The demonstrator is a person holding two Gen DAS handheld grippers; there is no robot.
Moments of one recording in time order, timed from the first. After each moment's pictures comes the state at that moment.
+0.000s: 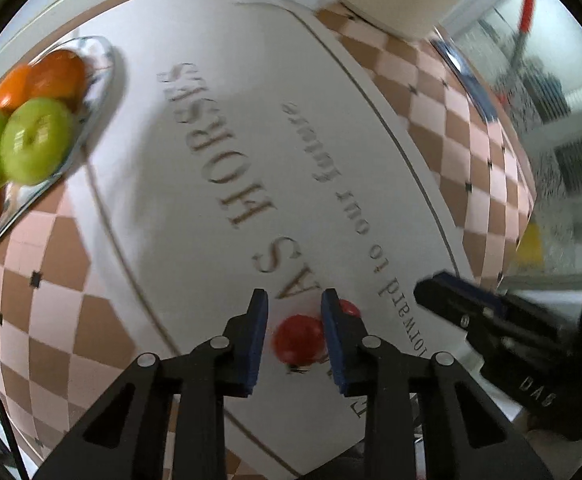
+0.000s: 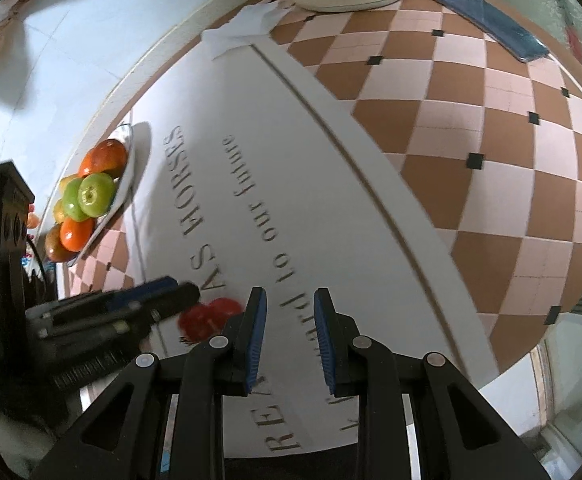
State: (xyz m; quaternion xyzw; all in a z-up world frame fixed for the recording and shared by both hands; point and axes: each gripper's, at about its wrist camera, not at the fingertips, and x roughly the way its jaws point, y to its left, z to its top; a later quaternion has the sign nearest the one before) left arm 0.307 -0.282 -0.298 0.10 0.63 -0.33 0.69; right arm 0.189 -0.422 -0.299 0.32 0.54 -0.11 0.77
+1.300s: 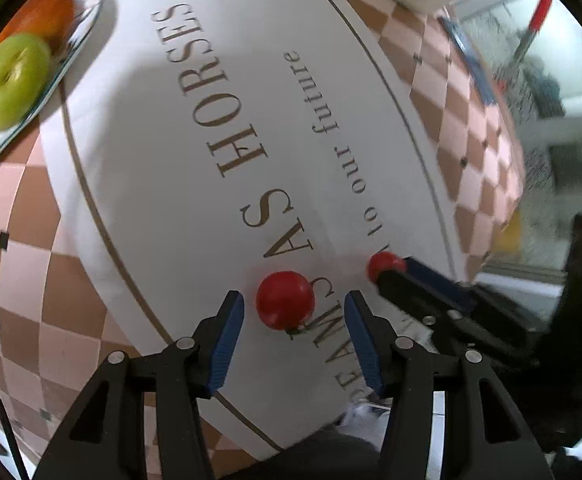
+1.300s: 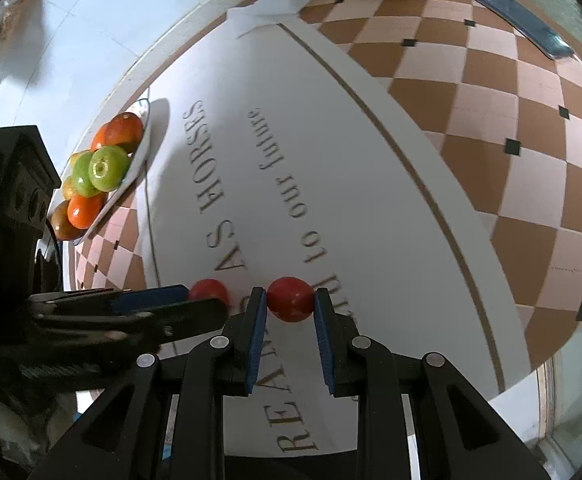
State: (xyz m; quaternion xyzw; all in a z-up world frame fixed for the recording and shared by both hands) left arm 0.298 -0.288 -0.318 0.10 0.69 -0.34 0.63; right arm 0.190 -0.408 -0.311 0.31 0.55 -0.08 0.77
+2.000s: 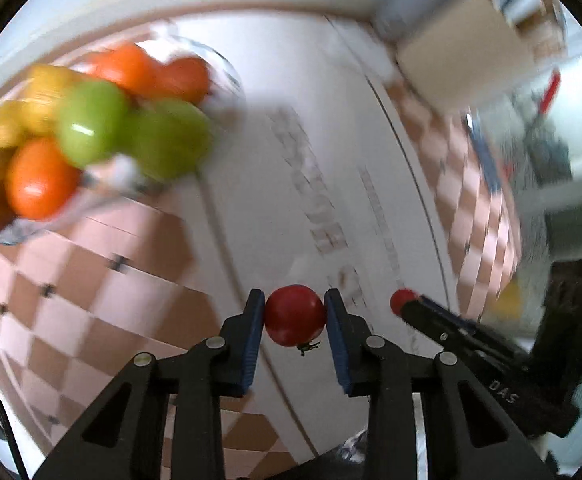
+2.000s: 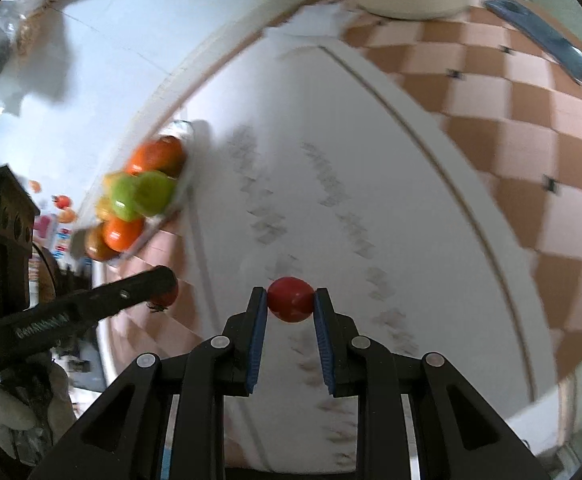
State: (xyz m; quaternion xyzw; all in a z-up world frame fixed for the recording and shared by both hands) left arm 0.353 -0.208 -0.252 0.01 0.62 -0.29 0.73; right arm 0.227 -0.391 -0.284 0.34 0.51 -0.04 0.79
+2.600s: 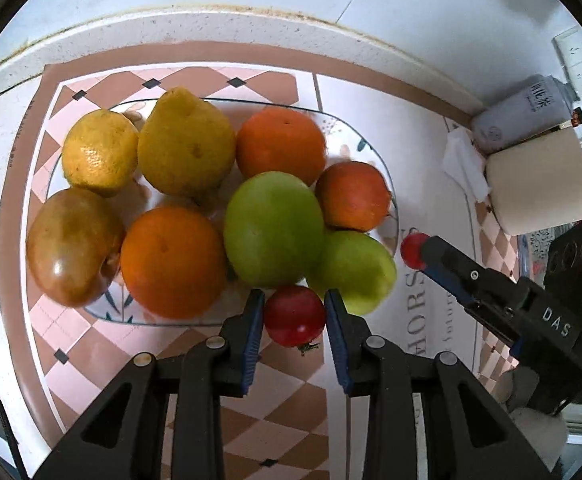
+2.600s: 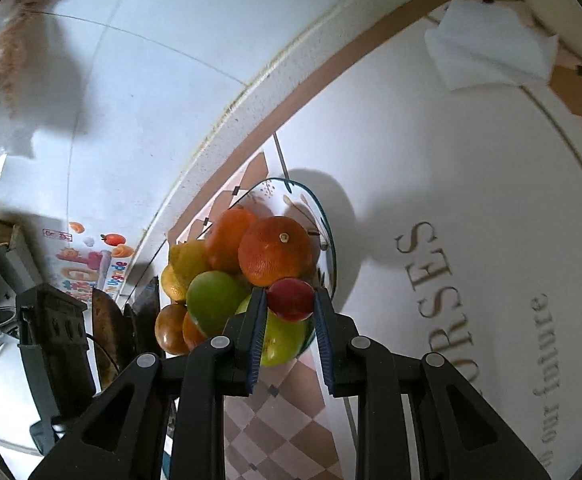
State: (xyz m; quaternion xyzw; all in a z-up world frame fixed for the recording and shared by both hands) left arm 0.449 -0.145 -0.270 -0.07 0.63 -0.20 0.75; right arm 0.407 -0.352 -0.293 0.40 0.50 0.06 0.77
